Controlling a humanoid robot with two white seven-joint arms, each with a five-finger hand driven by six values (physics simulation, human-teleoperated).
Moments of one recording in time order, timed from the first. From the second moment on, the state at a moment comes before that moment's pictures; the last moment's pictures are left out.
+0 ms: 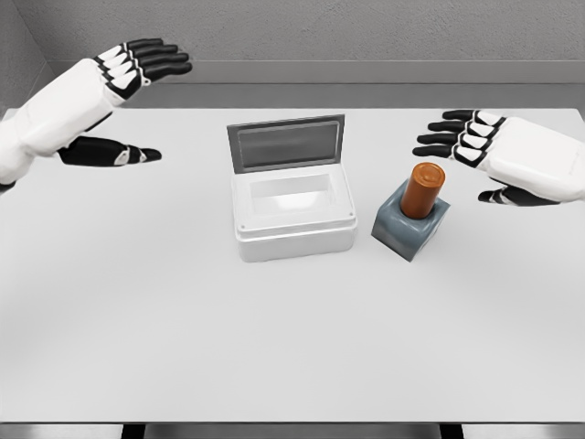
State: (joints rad) left arm -0.47 0.87 -0.41 -1.71 -0.16 -0.61 -0.06; right arm -0.53 -1.20 0.65 -1.76 0.32 -0.61 -0.02
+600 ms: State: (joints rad) left arm -0.44 0.82 -0.41 -1.56 -0.15 -0.61 -0.06; right arm -0.82 -0.97 0.56 -1.59 0.37 -0.61 0.55
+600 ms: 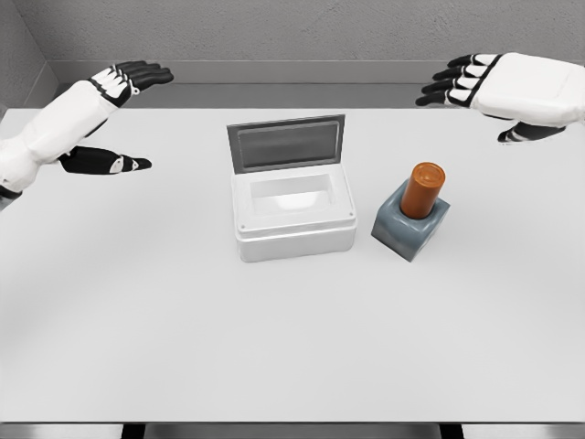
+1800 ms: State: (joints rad) left arm -0.63 0.74 -0.64 -1.33 0.40 -0.36 -0.47; right arm -0.94 -0.88 0.92 -1.58 0.49 -0.61 0.61
